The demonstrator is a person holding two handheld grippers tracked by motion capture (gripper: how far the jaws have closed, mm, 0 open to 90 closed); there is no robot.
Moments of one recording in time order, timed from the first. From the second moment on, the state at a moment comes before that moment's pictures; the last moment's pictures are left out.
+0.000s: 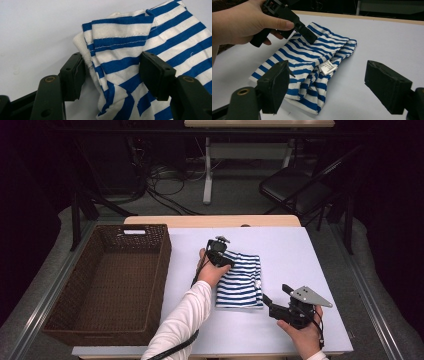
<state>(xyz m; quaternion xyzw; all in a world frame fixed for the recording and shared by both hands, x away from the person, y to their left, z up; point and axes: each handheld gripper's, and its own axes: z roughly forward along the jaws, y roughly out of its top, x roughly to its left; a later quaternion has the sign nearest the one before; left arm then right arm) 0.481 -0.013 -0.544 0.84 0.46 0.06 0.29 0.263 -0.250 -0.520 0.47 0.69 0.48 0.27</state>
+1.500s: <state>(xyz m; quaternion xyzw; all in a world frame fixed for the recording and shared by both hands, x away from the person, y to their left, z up) 0.476 -0.015 -0.543 0.83 0.47 0.04 0.31 0.306 -0.216 -0.543 0.54 0.70 0.41 0.22</state>
